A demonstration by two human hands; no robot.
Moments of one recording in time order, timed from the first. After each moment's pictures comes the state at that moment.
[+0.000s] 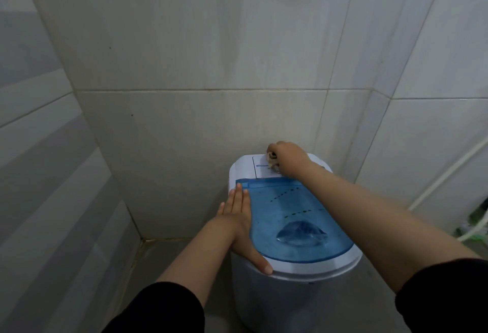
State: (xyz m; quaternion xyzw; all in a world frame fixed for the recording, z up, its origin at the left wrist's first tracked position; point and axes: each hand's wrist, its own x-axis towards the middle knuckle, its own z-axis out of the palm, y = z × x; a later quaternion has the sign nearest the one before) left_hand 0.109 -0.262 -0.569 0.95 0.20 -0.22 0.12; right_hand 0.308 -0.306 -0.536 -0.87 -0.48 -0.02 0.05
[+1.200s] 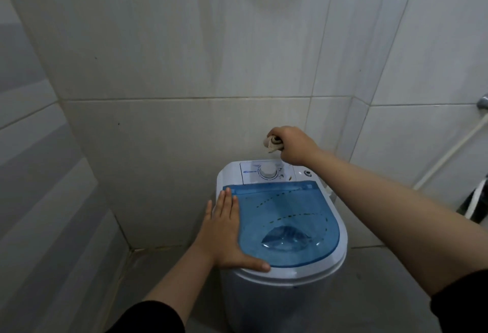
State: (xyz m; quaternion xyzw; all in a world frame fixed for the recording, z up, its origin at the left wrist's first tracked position) left_hand 0.099 -0.267 -0.598 0.98 0.16 0.01 0.11; right_hand 0.324 -0.339 -0.484 -0.86 -0.48 -0.04 0.17
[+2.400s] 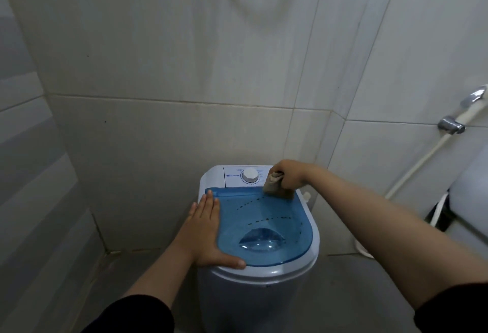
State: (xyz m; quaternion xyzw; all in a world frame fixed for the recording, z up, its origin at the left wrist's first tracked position) left_hand 0.097 -0.268 -0.597 0.98 0.16 0.01 0.12; right_hand 0.320 -0.385 -0.495 -0.88 -0.44 0.15 0.05
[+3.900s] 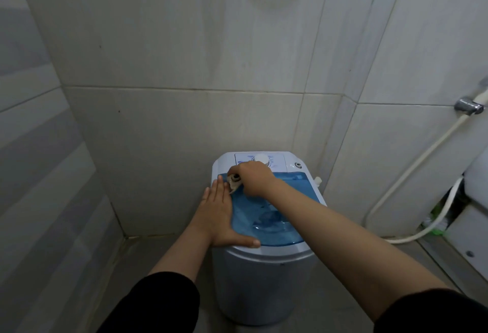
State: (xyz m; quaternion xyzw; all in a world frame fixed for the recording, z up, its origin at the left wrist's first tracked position) left_hand 0.098 -0.270 -0.598 0.98 0.17 0.03 0.13; right_hand 0.234 -0.324 -0.543 -0.83 -0.56 0.00 0.02
